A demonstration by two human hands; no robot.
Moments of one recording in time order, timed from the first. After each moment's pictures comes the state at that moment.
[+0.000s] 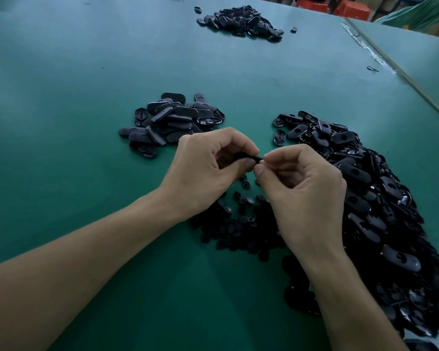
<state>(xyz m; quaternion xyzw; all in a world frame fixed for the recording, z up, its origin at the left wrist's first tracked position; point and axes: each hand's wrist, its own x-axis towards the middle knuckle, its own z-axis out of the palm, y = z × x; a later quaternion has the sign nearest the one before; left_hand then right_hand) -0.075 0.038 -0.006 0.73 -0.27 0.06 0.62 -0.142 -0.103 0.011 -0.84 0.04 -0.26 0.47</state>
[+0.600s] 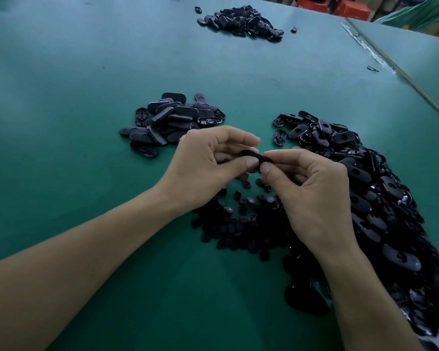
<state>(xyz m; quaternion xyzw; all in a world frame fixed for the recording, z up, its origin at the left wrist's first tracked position) -0.071 0.040 -0.004 0.68 -0.24 -0.04 0.69 -0.139 -0.117 0.017 -0.82 0.01 -0.19 0.53</state>
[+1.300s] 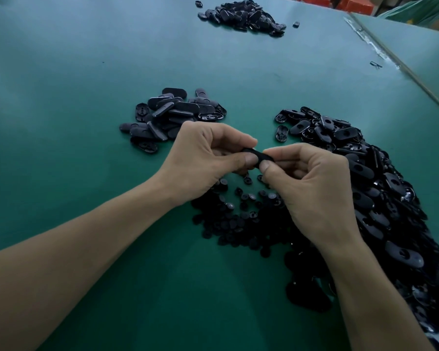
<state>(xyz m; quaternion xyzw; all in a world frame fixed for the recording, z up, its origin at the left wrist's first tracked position) -0.068 0.042 -0.002 0.67 -0.22 -0.06 0.71 -0.138 -0.118 0.018 -0.84 0.03 -0.17 0.52</state>
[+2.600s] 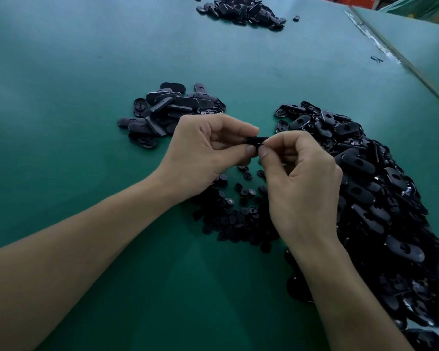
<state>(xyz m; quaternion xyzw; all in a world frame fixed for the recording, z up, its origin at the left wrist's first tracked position) -0.069 0.040 -0.002 0.65 -0.23 -0.04 0.72 -0.139 -0.093 0.014 -0.86 0.05 -0.29 0.42</state>
